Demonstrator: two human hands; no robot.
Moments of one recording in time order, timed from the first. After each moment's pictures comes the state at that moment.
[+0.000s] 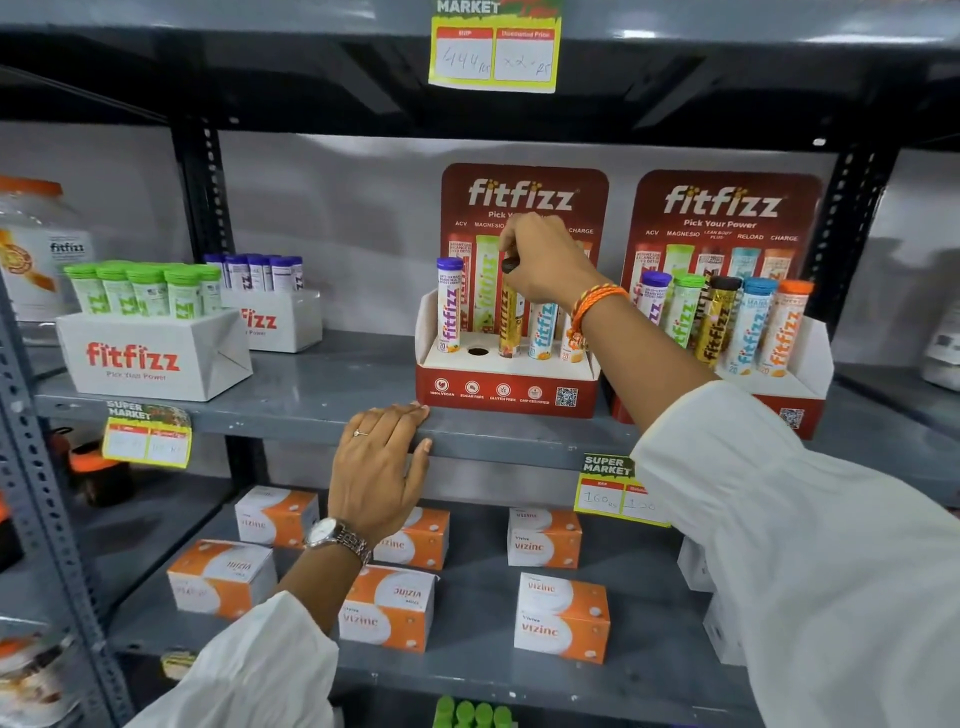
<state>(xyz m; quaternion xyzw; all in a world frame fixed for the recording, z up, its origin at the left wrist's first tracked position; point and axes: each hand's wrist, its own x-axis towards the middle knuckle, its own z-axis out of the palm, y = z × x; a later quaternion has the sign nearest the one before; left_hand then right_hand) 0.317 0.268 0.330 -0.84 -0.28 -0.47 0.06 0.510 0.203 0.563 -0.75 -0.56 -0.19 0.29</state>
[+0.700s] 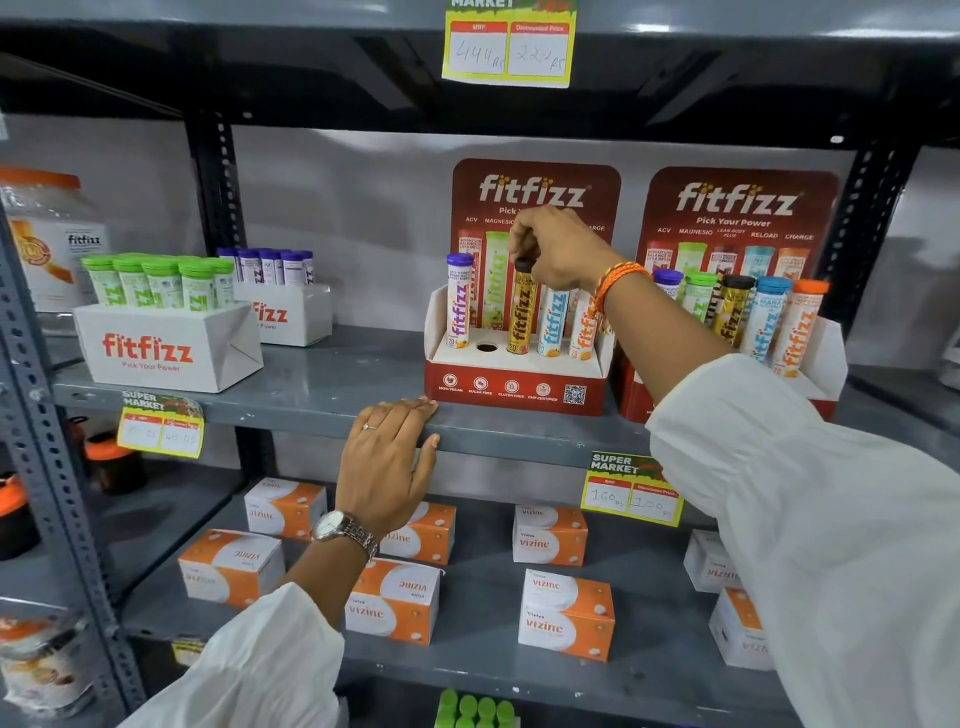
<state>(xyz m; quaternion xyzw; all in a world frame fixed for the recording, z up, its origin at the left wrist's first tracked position) 0.315 0.266 0.331 -0.84 -0.30 -0.44 0.05 0.521 0.198 0.576 -0.72 -0.62 -0.11 0.28</state>
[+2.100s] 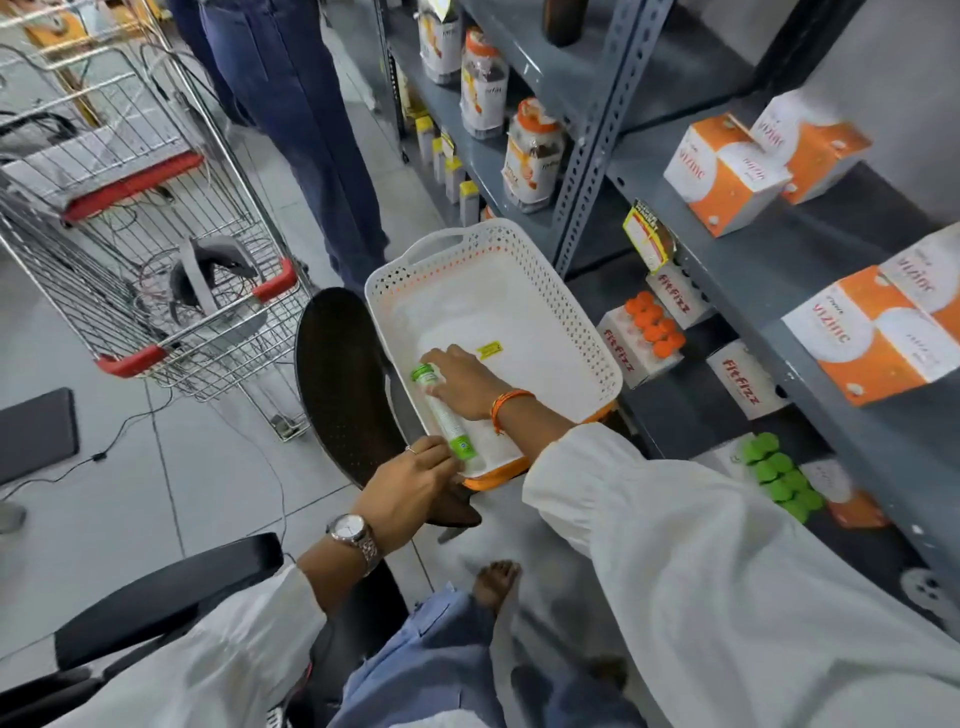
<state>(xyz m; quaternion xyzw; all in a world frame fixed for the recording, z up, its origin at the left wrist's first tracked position) -0.041 -0.024 -0.013 -0.76 -0.61 -0.15 -0.13 0.030 0.157 -0.005 -0.36 -0.84 0.40 -0.08</state>
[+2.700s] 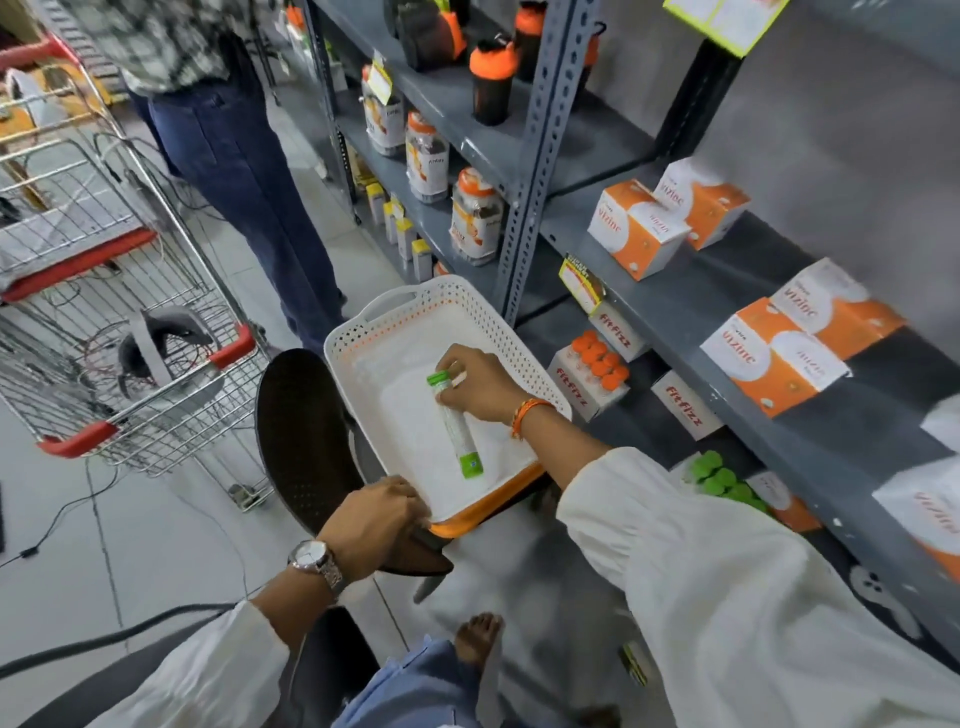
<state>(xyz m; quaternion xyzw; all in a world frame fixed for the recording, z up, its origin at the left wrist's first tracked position) -0.047 0.003 0.033 -0.77 -0.61 0.00 -0.20 0.089 0.201 0.060 -0.45 -0.77 0.45 0.11</state>
